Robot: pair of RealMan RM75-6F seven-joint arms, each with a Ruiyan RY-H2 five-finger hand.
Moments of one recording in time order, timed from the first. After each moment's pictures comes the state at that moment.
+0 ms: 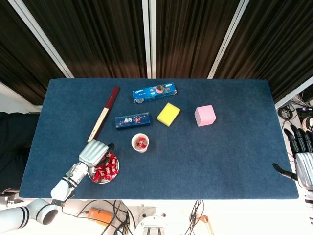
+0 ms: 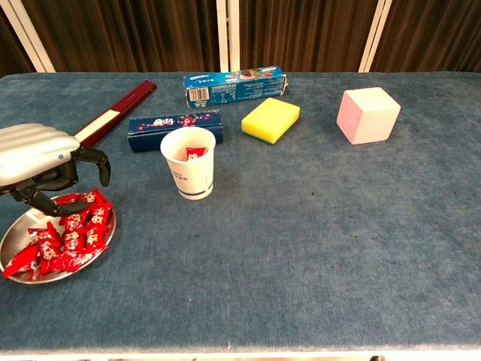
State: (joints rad) left arm -0.53 -1.48 0.01 -1.46 1.43 1.05 0.30; right arm 0.06 -0.99 0.08 -1.69 -1.54 1.55 -0.01
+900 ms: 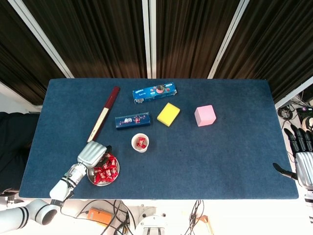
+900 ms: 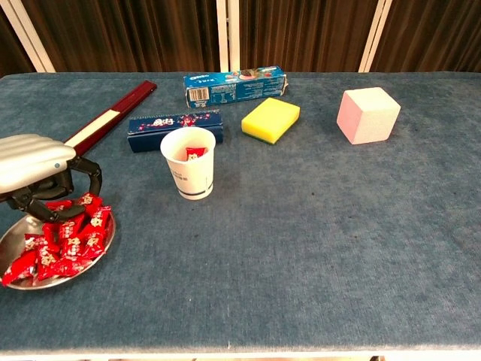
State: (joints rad) left arm -0.53 -1.48 0.02 -1.44 1.42 1.03 0.26; right arm 0.06 -0.99 0.09 -1.68 -1.54 1.55 -0.01
